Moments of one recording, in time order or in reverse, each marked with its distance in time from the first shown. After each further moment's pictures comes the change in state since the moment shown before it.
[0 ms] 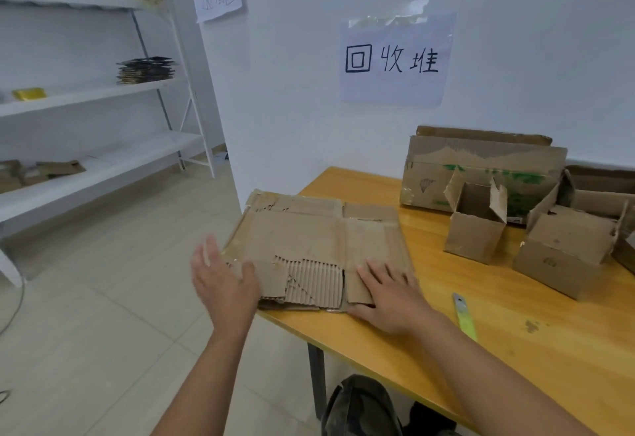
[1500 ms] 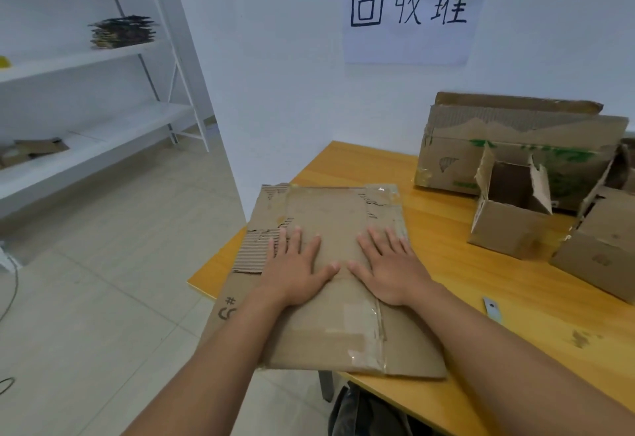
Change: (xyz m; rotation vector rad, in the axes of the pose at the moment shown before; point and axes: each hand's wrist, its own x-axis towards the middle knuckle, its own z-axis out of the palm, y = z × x) left_hand 0.028 0.025 0.094 0.652 -0.937 0.421; right_hand 0.081 0.008 -0.003 0.040 0.040 -0.002
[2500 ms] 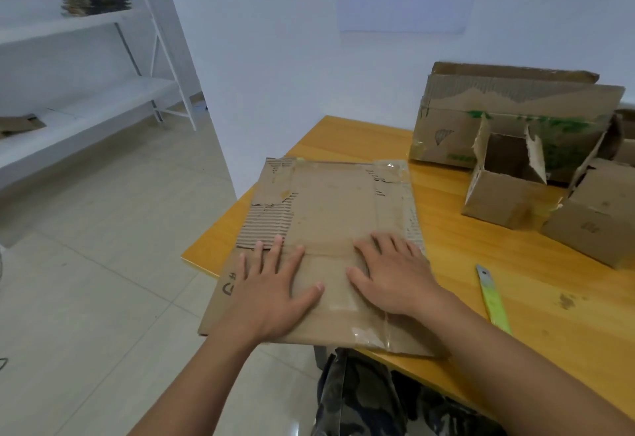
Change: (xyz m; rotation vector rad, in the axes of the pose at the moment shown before) left_hand -0.086 -0.016 0.020 0.011 0.001 -0.018; right_hand -0.064 -0.027 0.006 -0.020 0.069 0.043
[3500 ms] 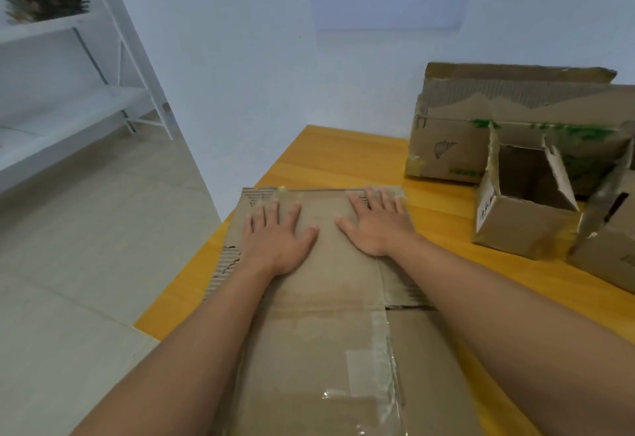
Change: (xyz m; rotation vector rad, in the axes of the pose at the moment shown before) left_hand 0.192 0.012 -0.025 -0.011 0.039 -0.030; right_hand 0.175 0.048 -0.015 0.032 -0.071 0.177
